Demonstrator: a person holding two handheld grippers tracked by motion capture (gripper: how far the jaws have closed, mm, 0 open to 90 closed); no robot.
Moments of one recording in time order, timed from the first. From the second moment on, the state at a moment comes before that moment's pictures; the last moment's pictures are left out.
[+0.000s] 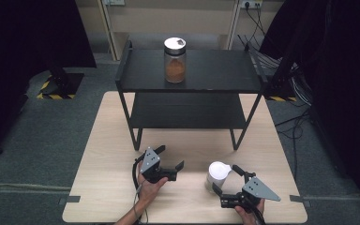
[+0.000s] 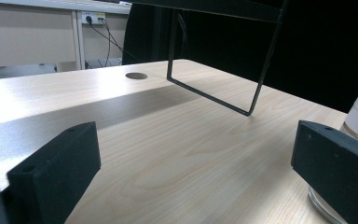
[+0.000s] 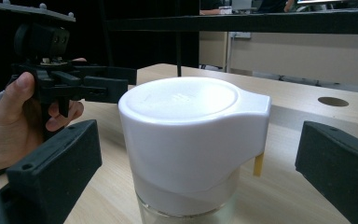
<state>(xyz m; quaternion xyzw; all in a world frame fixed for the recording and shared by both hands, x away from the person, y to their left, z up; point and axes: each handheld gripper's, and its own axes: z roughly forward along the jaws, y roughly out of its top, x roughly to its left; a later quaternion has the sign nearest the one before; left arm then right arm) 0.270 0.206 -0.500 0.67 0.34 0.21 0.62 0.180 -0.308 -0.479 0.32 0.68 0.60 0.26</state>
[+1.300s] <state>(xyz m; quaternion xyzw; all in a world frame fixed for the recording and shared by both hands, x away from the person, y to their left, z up) 0.269 0.205 -0.499 0.68 0.34 0.22 0.62 0.186 -0.301 -0.480 0.32 0.70 0.59 0.26</state>
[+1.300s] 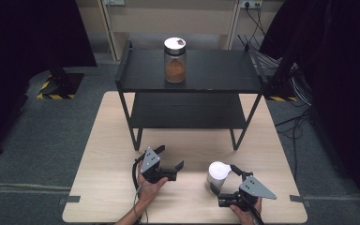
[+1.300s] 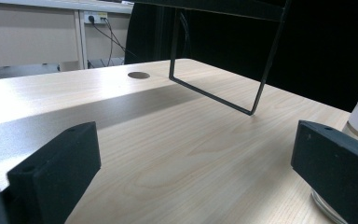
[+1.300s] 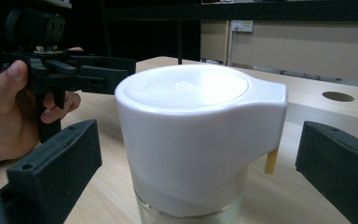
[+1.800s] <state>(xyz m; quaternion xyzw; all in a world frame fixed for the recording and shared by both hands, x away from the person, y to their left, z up) 0.269 0.205 -0.499 0.68 0.34 0.22 0.62 0.198 -0.296 -0.485 0.33 0.70 0.58 0.24</state>
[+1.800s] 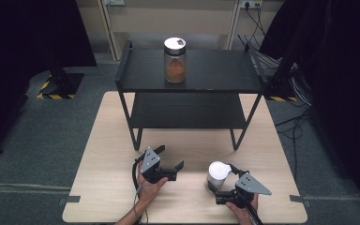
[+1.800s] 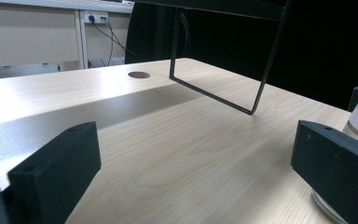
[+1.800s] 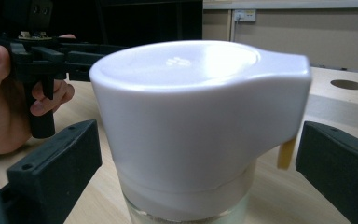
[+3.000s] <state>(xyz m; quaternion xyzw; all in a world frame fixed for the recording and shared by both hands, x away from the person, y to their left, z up) 0.269 0.205 -0.499 0.68 0.34 0.22 0.62 0.209 -0.290 -0.483 0.32 0.73 0.56 0.23</state>
